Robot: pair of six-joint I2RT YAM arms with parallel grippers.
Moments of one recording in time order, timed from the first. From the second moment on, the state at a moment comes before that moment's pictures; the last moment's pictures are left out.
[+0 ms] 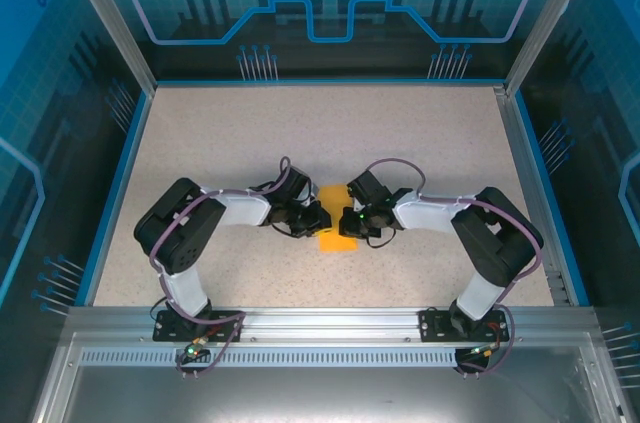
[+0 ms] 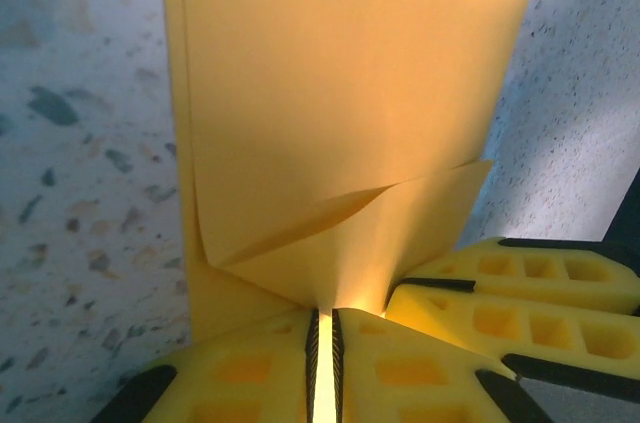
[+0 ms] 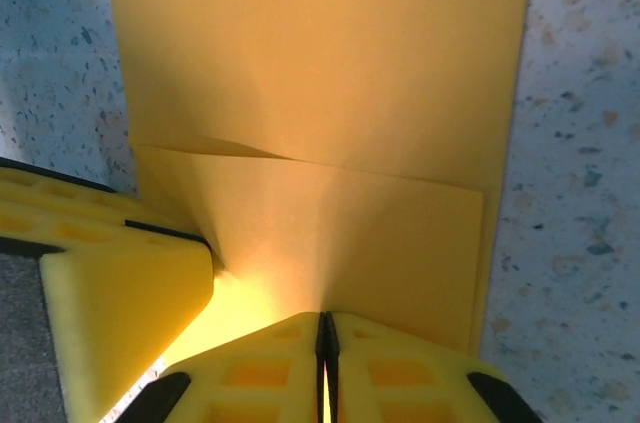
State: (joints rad) left arm -0.58 1.79 0.82 -0.04 0.55 -0.95; right arm 0.69 1.68 0.82 -0.28 -0.26 0.76
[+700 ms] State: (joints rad) left arm -0.58 1.73 0.78 0.03 0.51 -0.96; right arm 0.70 1.68 0.83 -0.30 -0.23 0.74
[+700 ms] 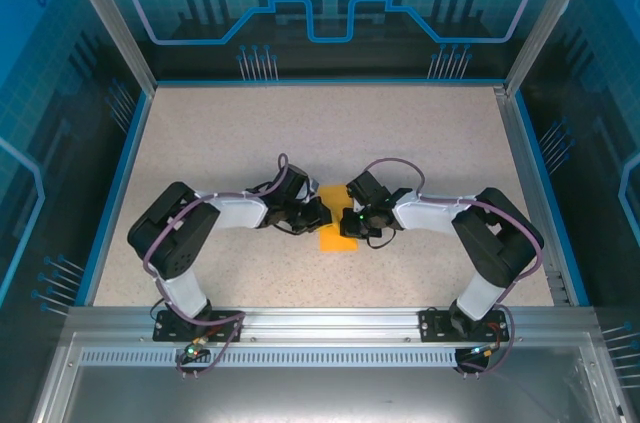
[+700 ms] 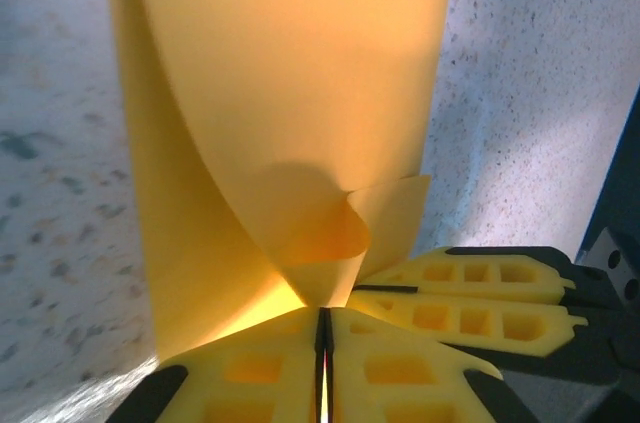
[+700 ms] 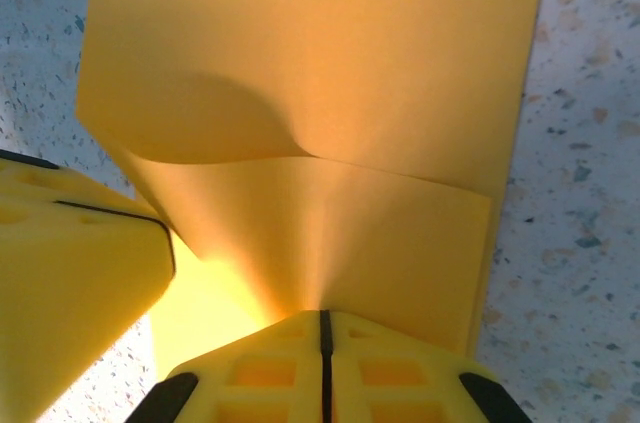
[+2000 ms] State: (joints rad) left arm -0.60 1.80 0.83 -0.01 0.45 -0.97; right arm 0.71 1.67 0.83 -0.33 -0.20 0.73
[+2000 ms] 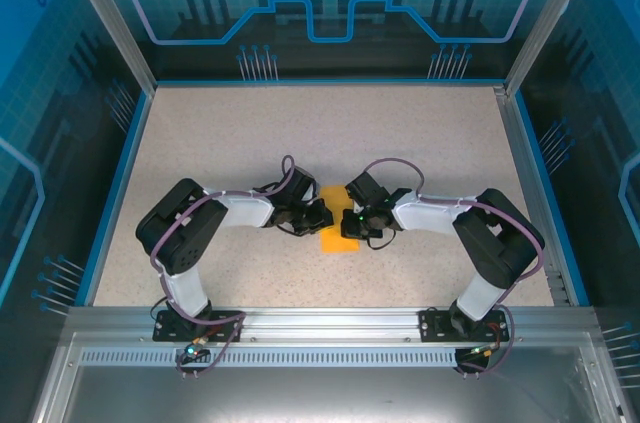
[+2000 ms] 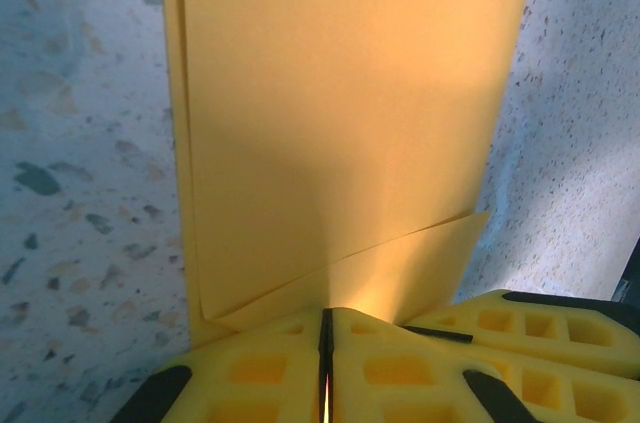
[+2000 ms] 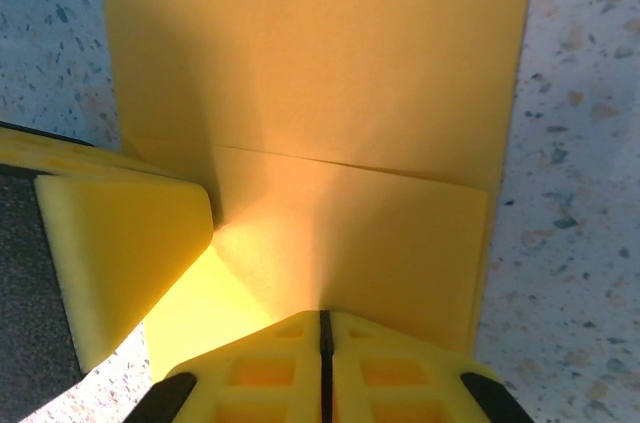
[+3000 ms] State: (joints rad) left arm -0.46 1.58 0.84 -0.21 0.32 -0.83; right arm 0.67 1.50 0.90 -0.34 -0.19 0.67
